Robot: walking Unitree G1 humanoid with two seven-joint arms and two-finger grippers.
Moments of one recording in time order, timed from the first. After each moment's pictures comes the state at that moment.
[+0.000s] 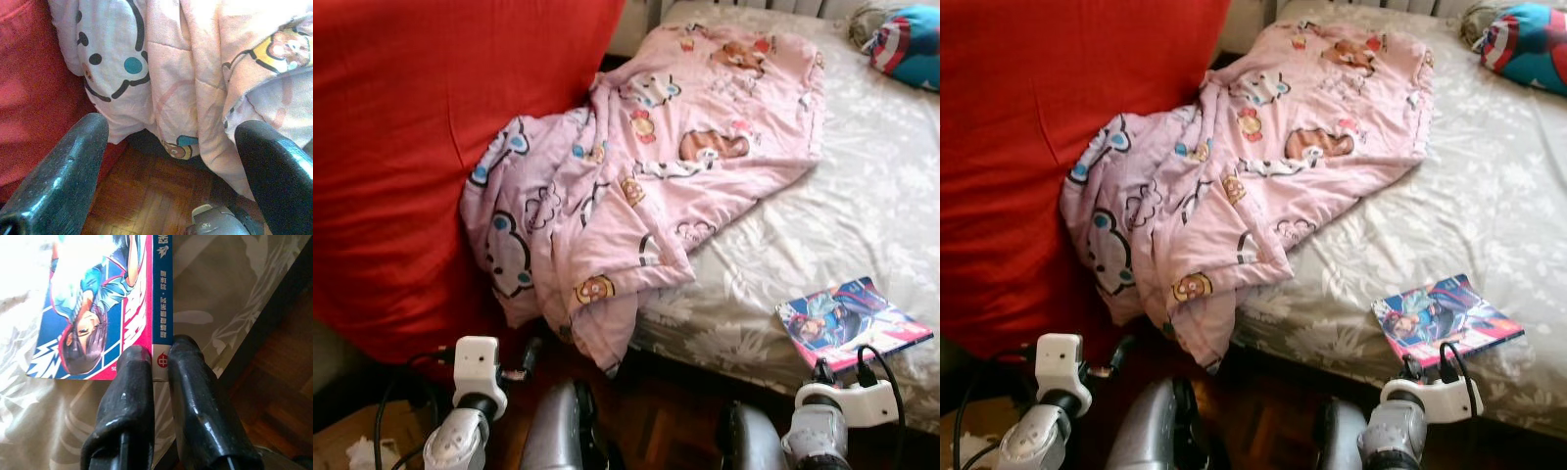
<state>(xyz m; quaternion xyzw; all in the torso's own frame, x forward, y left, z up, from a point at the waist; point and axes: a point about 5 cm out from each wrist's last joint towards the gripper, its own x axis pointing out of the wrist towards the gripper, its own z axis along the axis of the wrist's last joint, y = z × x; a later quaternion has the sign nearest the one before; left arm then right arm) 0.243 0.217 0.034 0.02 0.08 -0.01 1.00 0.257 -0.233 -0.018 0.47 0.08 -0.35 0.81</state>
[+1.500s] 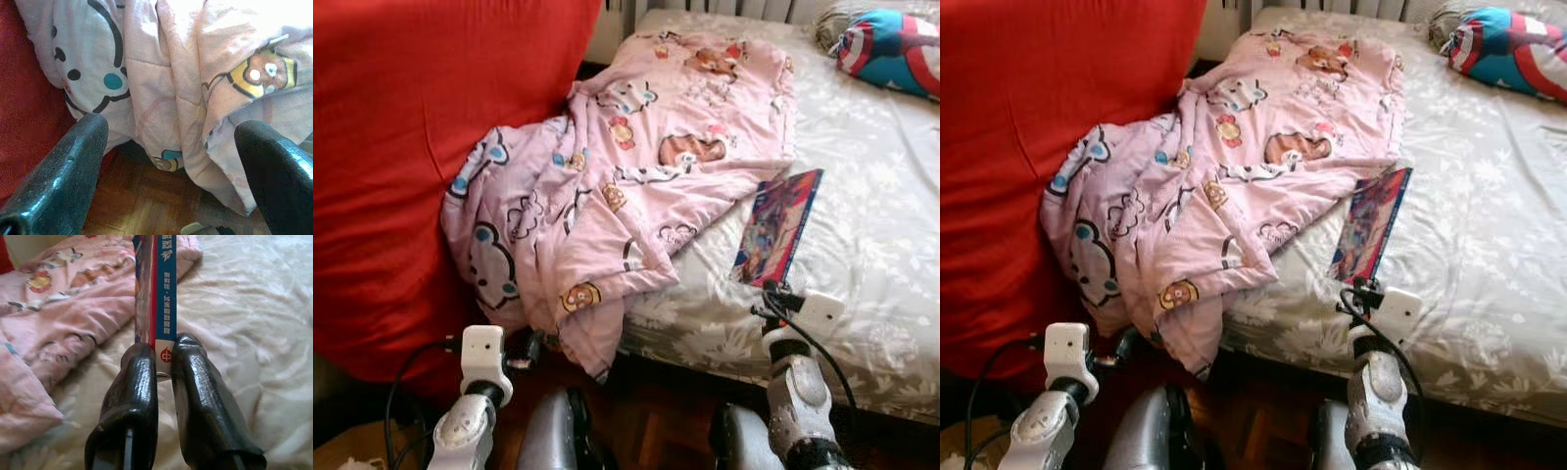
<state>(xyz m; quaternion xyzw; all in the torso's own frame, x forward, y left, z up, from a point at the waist) 0.259 0.213 0.027 0.01 0.10 0.00 0.99 0.304 -0.189 0.045 0.14 0.01 -0.07 0.99</state>
